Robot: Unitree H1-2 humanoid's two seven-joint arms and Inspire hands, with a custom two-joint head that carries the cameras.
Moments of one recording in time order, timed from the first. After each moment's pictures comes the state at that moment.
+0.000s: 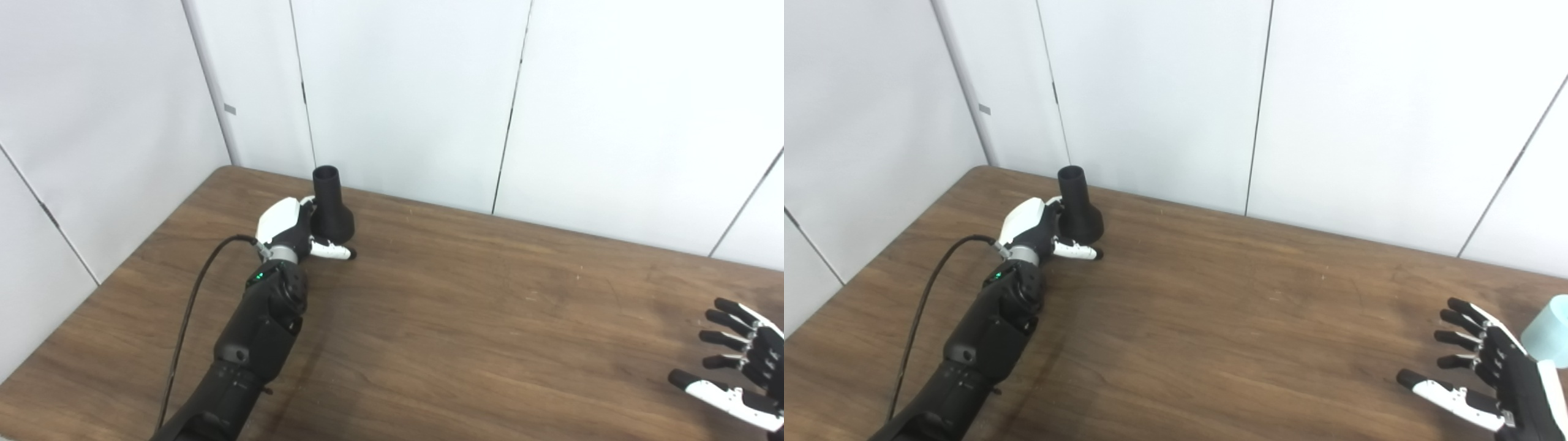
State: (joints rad) left arm -0.47 0.37 0.01 0.31 0.71 0.47 0.04; right arm -0.12 -0.23 -0.09 -0.11 -0.08 0.07 0.05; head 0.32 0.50
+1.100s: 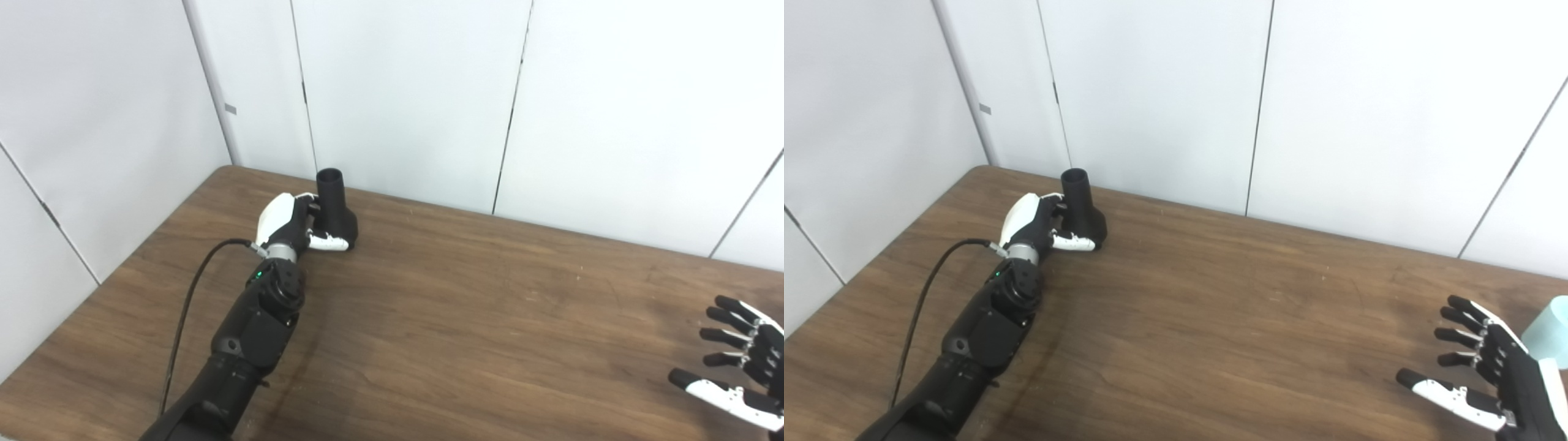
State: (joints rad) left arm -0.50 0.39 0.00 0.42 0.49 0.33 0.16; right arm -0.12 -0.23 -0.09 -0.14 -0.08 0.08 0.05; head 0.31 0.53
